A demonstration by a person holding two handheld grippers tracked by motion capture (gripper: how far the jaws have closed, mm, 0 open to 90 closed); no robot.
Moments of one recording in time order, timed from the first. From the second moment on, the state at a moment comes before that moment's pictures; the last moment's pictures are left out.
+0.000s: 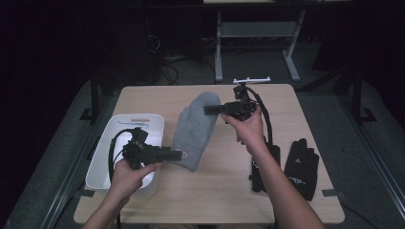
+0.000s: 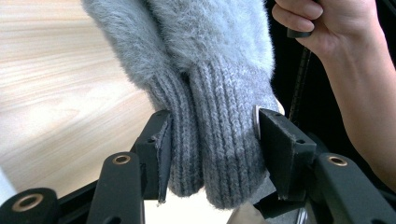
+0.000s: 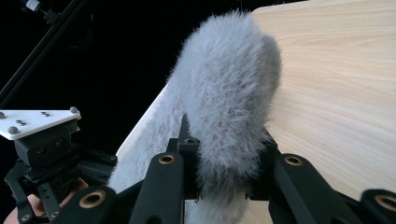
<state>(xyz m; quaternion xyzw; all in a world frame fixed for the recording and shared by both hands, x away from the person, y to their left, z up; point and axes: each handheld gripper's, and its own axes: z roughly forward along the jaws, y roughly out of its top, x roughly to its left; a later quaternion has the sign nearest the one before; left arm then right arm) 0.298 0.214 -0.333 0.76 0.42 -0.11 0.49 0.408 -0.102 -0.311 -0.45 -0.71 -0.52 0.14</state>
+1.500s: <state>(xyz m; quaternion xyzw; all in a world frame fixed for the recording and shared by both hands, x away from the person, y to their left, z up) 0.282 0.297 -0.319 0.72 0.48 -0.07 0.50 0.434 0.000 -0.286 -0.40 -0.74 -0.51 0.17</state>
